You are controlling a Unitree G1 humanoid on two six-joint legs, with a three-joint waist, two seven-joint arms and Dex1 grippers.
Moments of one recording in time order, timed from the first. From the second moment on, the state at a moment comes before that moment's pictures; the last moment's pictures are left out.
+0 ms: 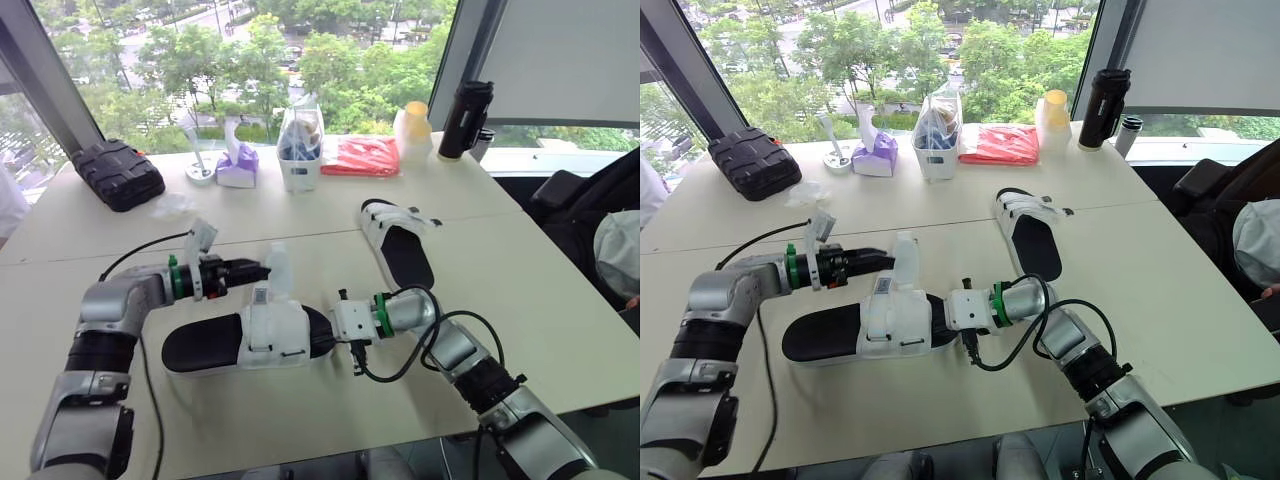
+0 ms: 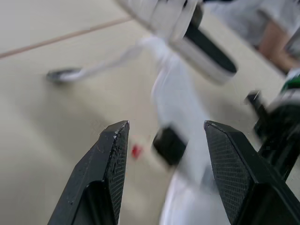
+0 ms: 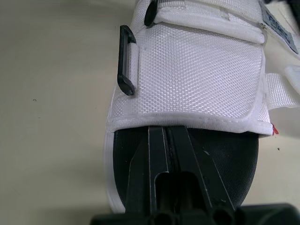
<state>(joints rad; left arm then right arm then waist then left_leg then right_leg) -0.57 0.63 0.03 0.31 -0.49 0.72 -1.09 -0.55 -0.42 0.47 0.22 -0.06 -0.18 1.16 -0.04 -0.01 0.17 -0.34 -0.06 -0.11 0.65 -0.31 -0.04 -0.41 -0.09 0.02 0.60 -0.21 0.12</state>
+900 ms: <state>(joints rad) -0.56 0.68 -0.10 0.34 -0.27 0.46 -1.18 -0.54 -0.42 0.47 0.20 -0.06 -0.17 1.16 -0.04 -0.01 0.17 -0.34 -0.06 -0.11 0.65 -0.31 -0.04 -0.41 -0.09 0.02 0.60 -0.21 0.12</state>
